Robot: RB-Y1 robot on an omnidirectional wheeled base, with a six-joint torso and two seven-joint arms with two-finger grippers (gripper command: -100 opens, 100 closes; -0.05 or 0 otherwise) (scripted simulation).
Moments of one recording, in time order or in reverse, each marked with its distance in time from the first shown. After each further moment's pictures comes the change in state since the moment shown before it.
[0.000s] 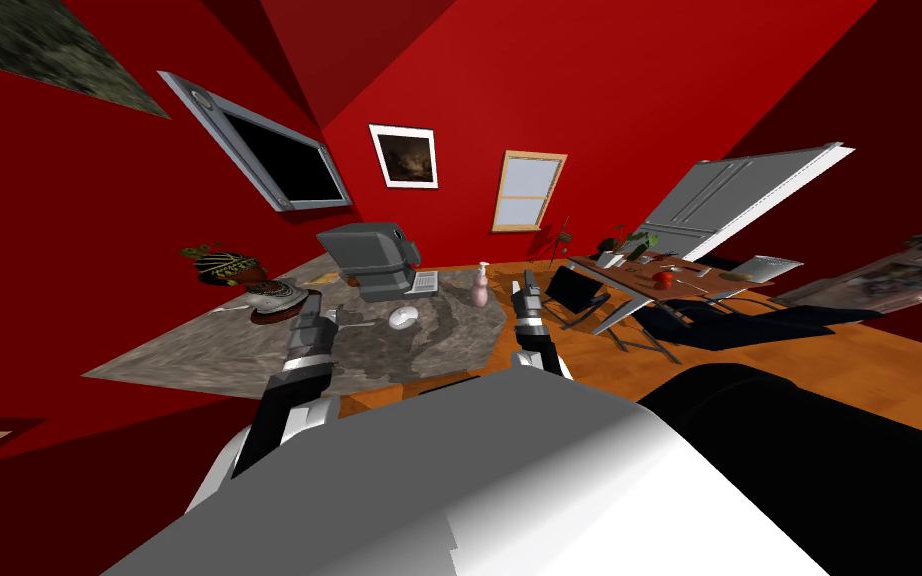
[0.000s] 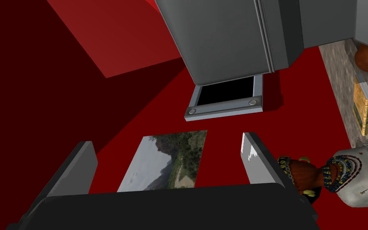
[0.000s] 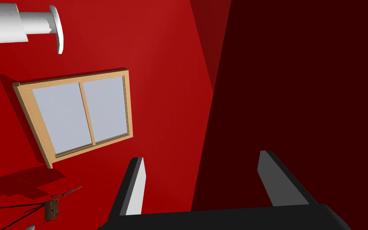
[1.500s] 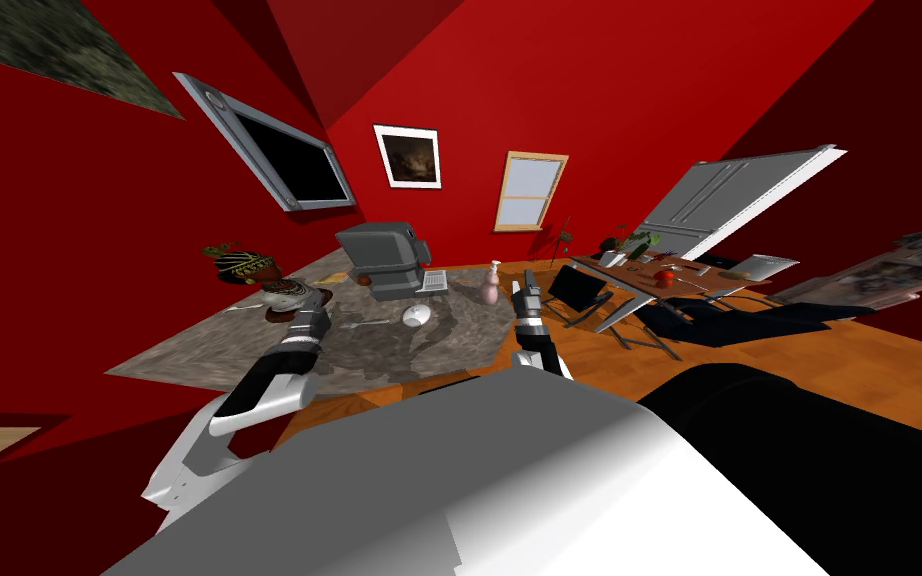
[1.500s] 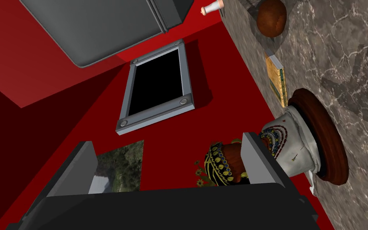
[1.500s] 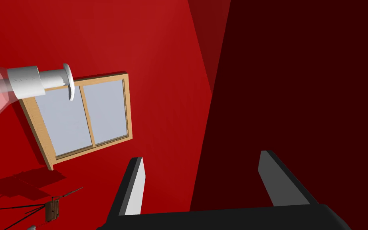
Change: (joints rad) left arm -0.207 0.219 0.094 0.148 0.139 0.408 0.015; right arm 0.000 0.000 0.000 0.000 0.000 0.000 0.000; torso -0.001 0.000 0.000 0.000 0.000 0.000
